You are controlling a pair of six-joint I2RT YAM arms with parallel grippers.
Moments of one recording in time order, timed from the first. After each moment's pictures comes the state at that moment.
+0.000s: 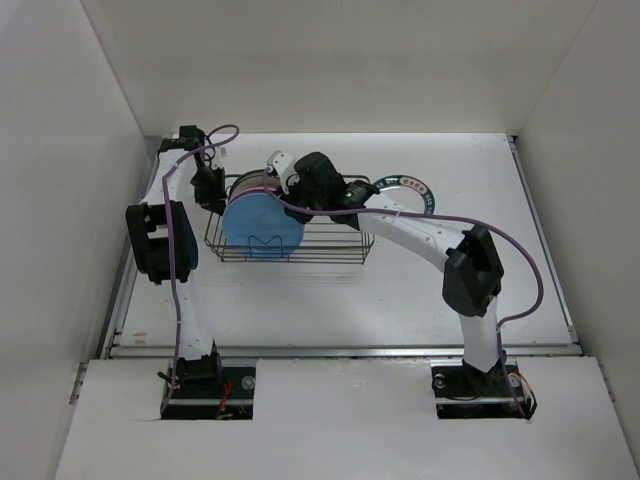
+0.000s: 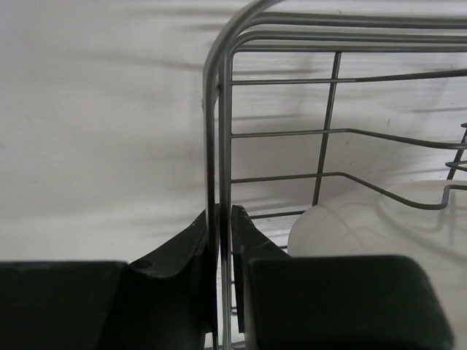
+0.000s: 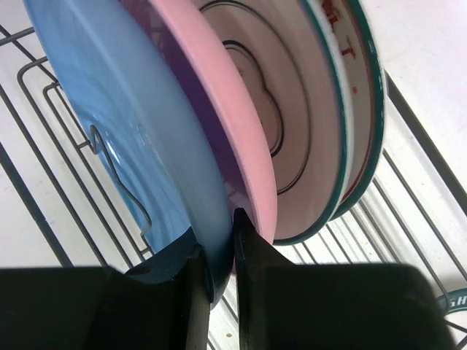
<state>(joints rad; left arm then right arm) 0.07 2.09 1.84 -1.07 0.21 0.01 0.85 2.00 1.81 -0.40 -0.08 -0.13</state>
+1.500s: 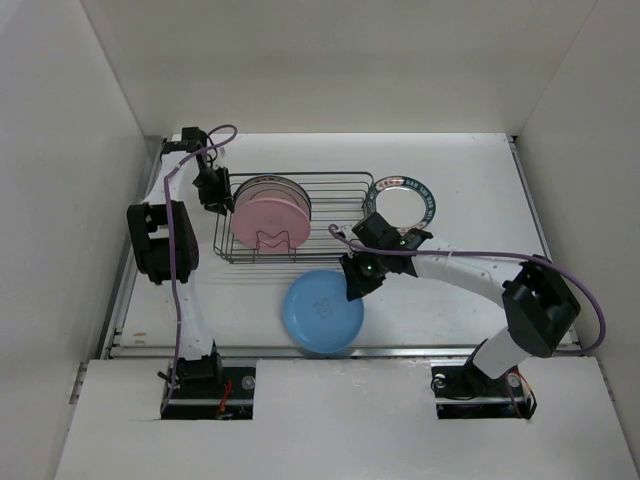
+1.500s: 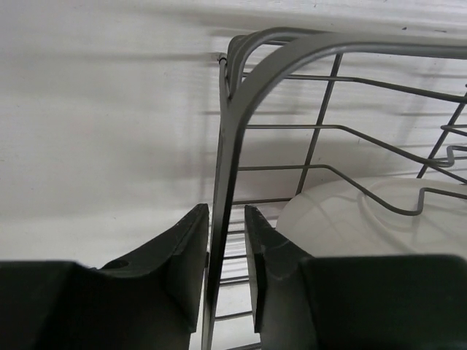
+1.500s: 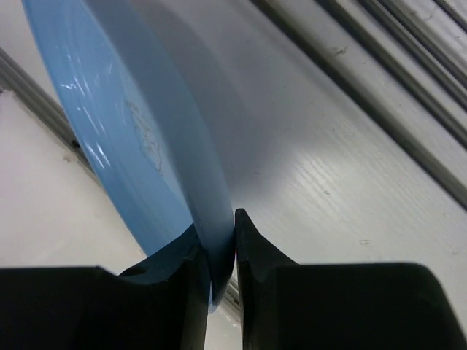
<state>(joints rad) 0.07 2.09 1.80 -1.02 0.24 -0.11 0.79 1.56 1.04 -0.55 -0.32 0.23</state>
